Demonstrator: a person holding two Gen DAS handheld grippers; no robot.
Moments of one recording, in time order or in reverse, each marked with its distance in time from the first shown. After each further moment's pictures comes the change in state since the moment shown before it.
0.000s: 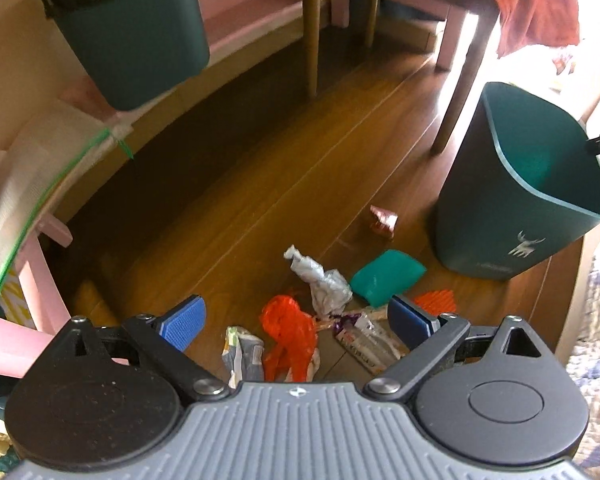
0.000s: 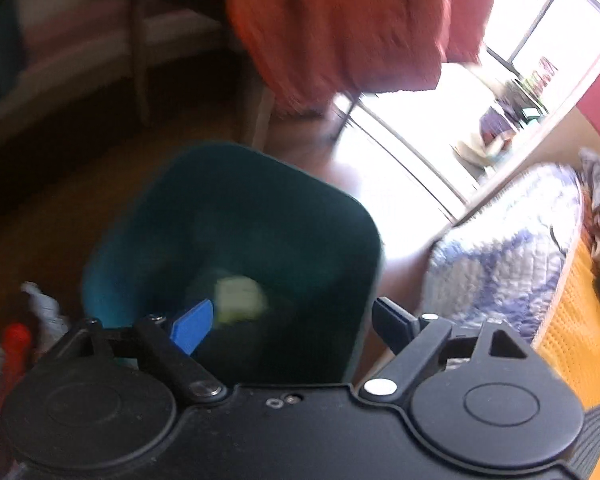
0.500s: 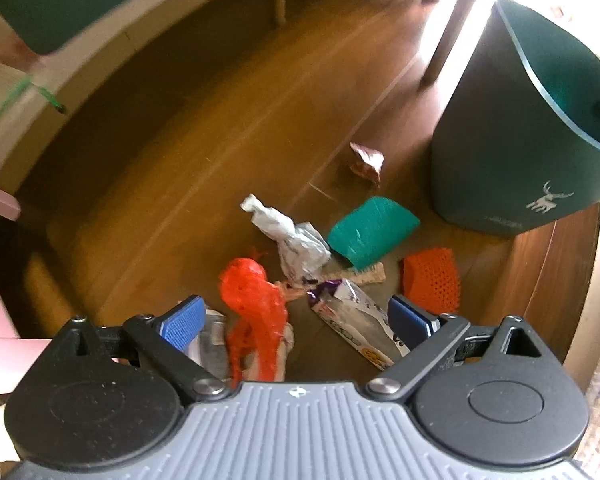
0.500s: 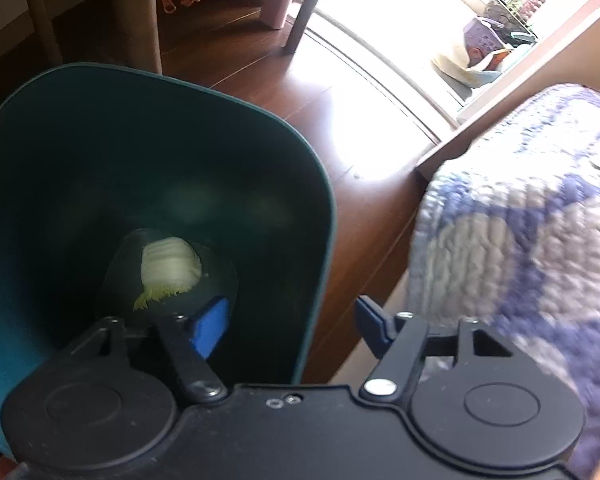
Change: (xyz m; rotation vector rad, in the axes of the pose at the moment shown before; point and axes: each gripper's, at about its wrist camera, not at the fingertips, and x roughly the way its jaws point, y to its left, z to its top) left arm 0.107 -0.024 0.002 0.045 0.183 -0.075; right arm 0.121 -0.031 0.019 0.065 0.220 -0.045
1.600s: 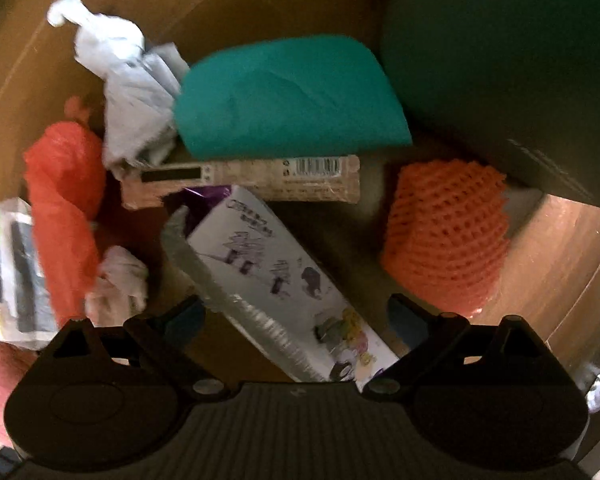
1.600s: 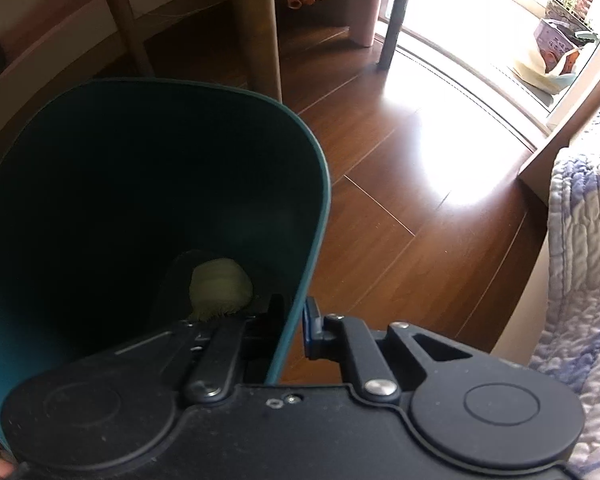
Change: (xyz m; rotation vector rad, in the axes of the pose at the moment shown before) left arm 0.230 -0.077 -0.012 -0.153 0.474 -0.036; right arm 0.001 0.036 -0.024 0.008 -0.107 0.300
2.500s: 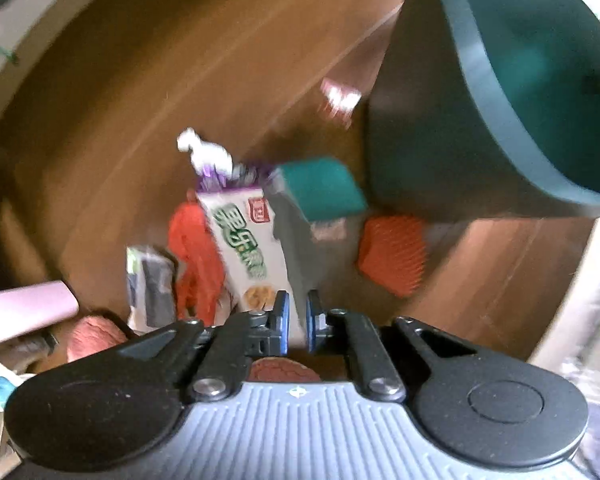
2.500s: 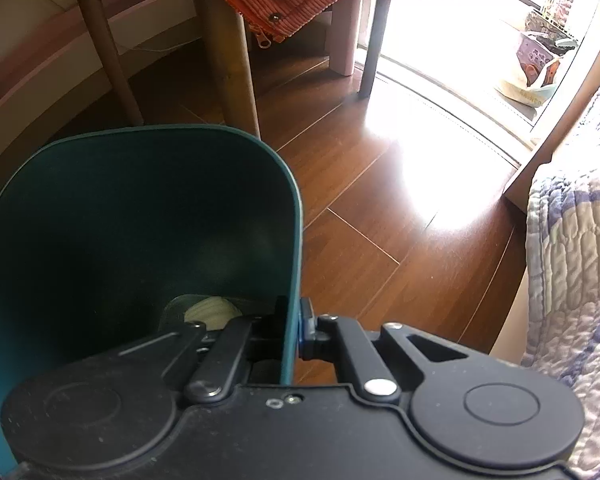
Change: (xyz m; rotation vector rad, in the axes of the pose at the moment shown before) left arm -0.216 0.029 -0.055 0.086 -0.256 0.000; right arm -0.009 -0.010 -0.008 0.039 -0.101 -0.023
